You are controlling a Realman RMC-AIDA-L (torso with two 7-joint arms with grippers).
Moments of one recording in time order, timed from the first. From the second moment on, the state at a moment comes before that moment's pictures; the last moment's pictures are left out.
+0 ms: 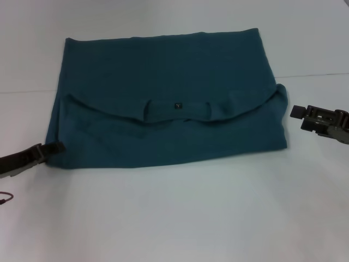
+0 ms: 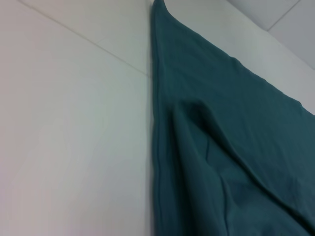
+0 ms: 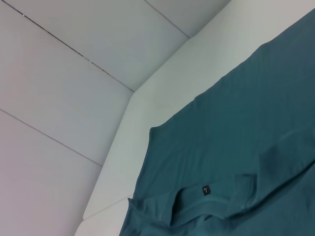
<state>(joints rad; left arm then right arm) -0.55 -2.08 0.67 0.59 2.10 0.88 -2.22 0.45 1.96 -0.58 -0.63 -1.87 -1.40 2.17</state>
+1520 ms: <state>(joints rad) -0.59 -2.10 0.71 0.62 2.20 0.86 -2.22 0.44 1.96 -0.57 -0.63 -1.87 -1.41 2.17</state>
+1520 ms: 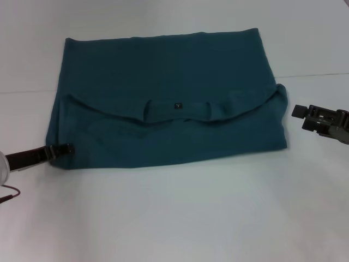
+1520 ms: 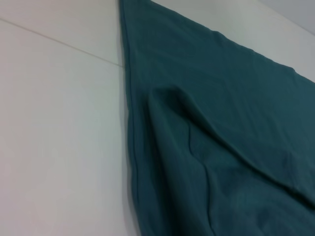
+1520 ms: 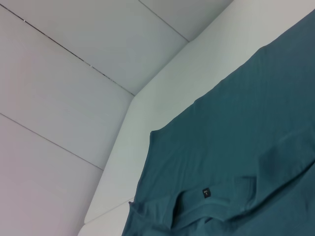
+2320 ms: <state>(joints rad) -0.57 -2.13 0.78 0.74 2.29 0.87 -2.35 0.44 1.96 -0.52 -0.63 -1.87 -1.43 2.15</state>
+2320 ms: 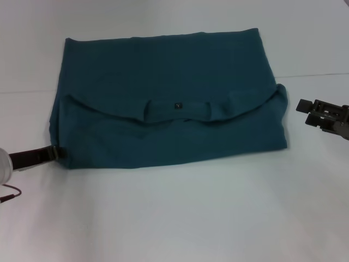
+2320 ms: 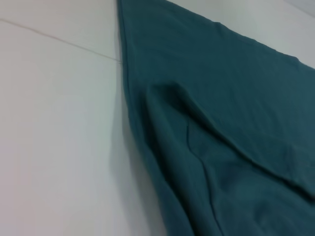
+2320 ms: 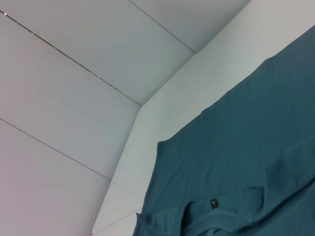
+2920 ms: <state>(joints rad) -0.62 -2.01 0.45 0.57 2.20 1.20 -2.44 0.44 1.96 -0.52 -0.63 -1.88 -1.43 2.14</state>
